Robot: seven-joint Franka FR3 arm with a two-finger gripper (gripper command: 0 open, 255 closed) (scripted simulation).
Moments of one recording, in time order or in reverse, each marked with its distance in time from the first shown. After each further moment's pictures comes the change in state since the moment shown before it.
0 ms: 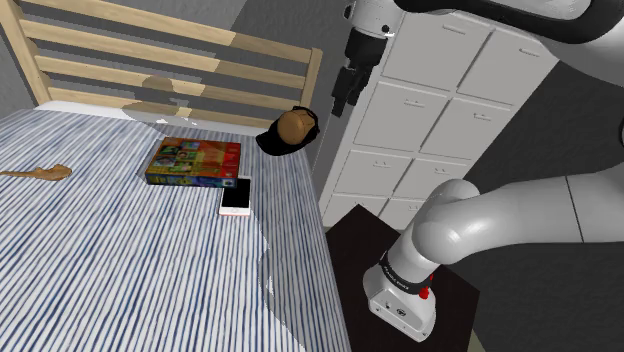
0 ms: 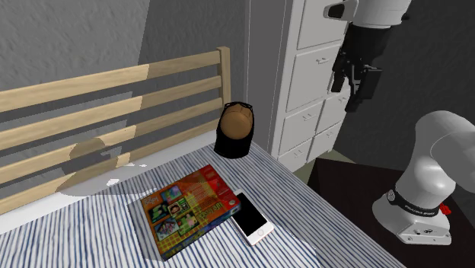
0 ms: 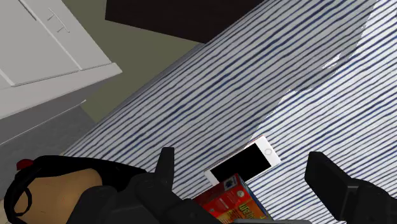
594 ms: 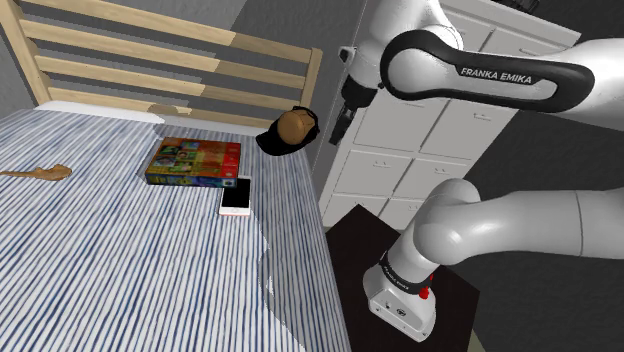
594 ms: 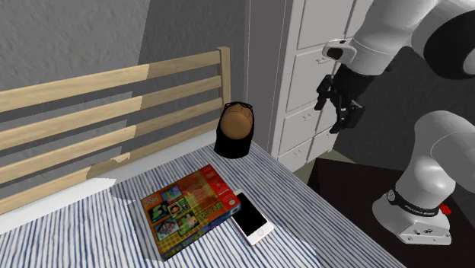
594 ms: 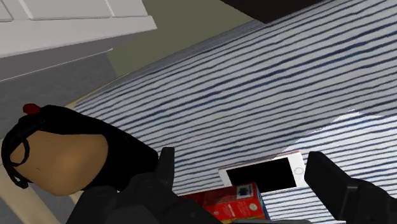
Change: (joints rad) arm 0.032 -0.153 -0.043 -0.352 -0.142 0.372 -0.206
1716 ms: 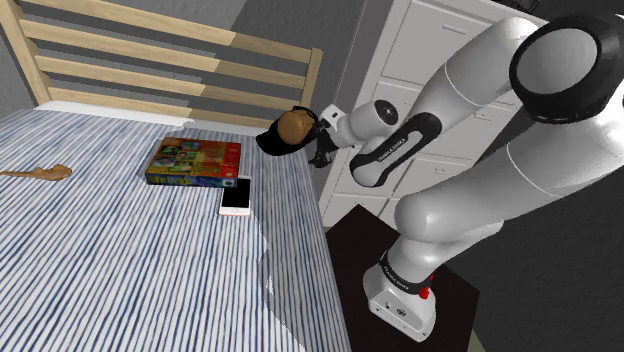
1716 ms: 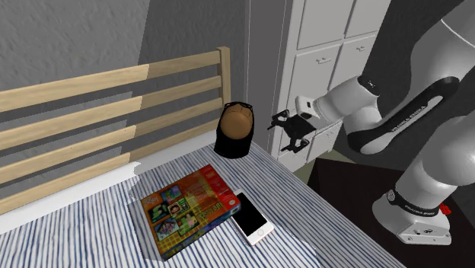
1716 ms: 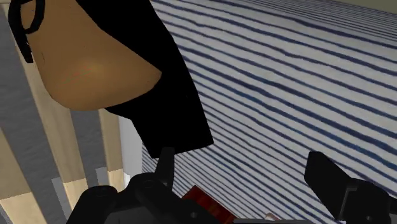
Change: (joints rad) arm -0.683 0.617 0.257 -0.302 -0.459 1.498 -0.449
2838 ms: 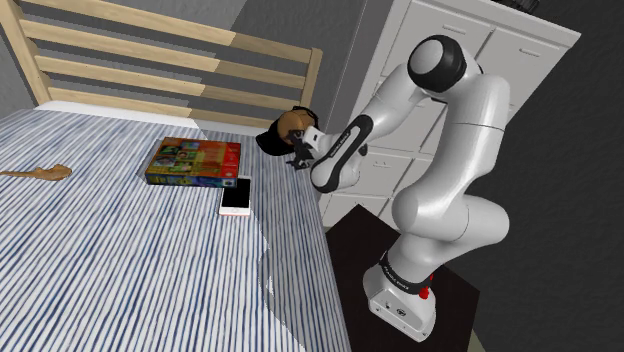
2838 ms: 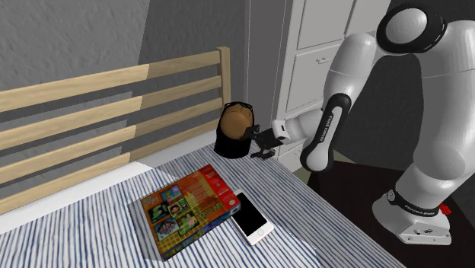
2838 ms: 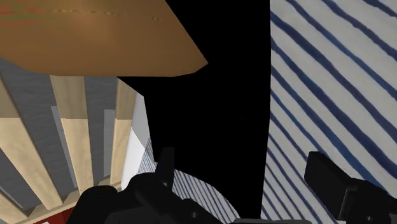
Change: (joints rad) arm -0.212 0.835 0.229 0.344 0.330 0.557 -0.954
